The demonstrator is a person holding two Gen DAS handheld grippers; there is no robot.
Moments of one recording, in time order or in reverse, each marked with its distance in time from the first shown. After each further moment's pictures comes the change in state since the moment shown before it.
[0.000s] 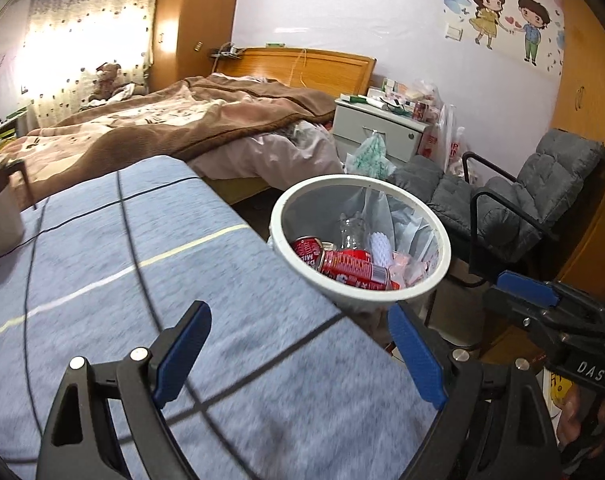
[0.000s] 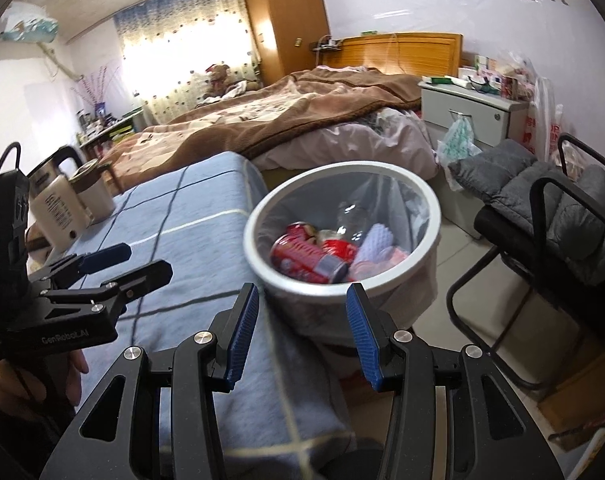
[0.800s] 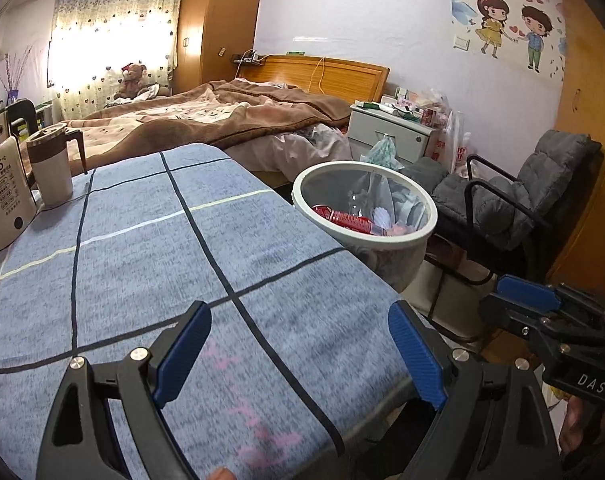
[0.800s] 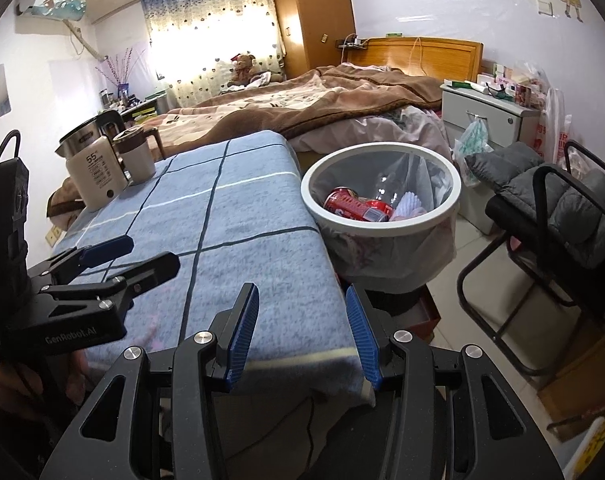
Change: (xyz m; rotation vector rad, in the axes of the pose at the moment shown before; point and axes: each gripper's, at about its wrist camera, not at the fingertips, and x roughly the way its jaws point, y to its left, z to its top) left arm -0.066 -0.001 -0.062 -0.026 -0.030 0.062; right arm -0.053 0.047 -0.055 -0.061 0.009 0.031
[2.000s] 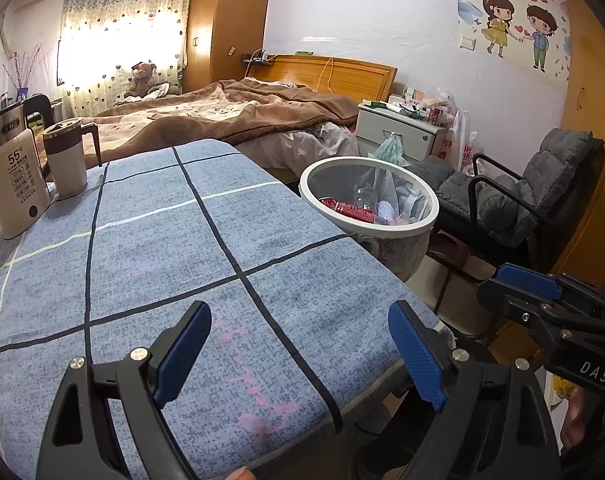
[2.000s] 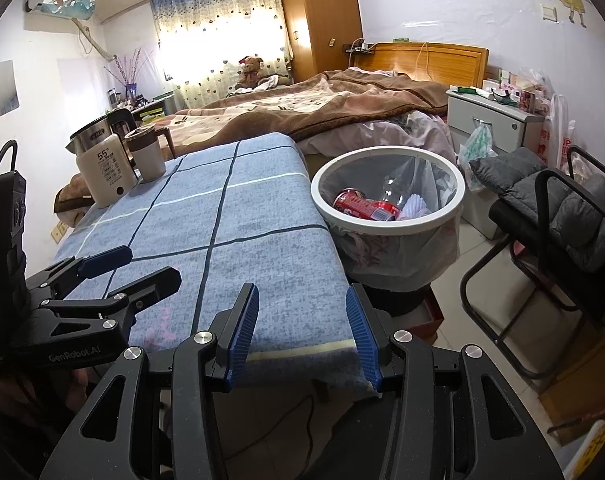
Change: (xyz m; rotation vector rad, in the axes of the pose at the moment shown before) left arm -0.015 -0.004 -0.013 -0.016 0.001 0.031; right arm -0.008 0.009 -0.005 -0.016 -0.009 0.012
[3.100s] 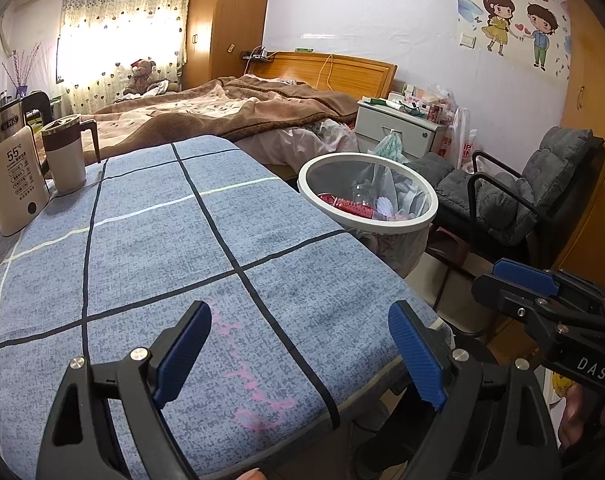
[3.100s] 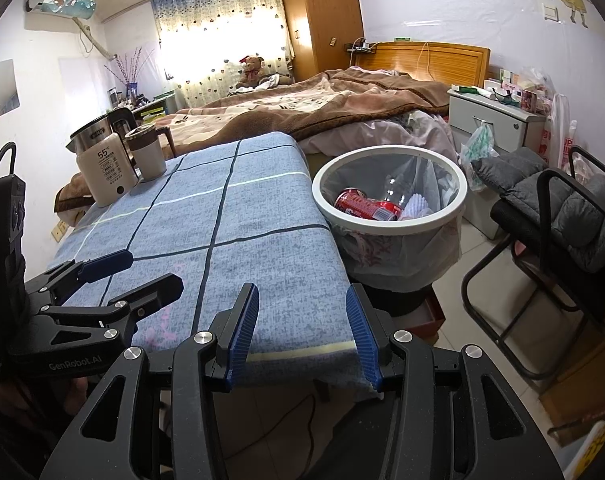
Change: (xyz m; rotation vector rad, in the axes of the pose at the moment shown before) left arm 0.001 -0.003 -0.002 -0.004 0.010 -0.002; right arm 0.001 0.002 0.000 0.000 0.001 0.002
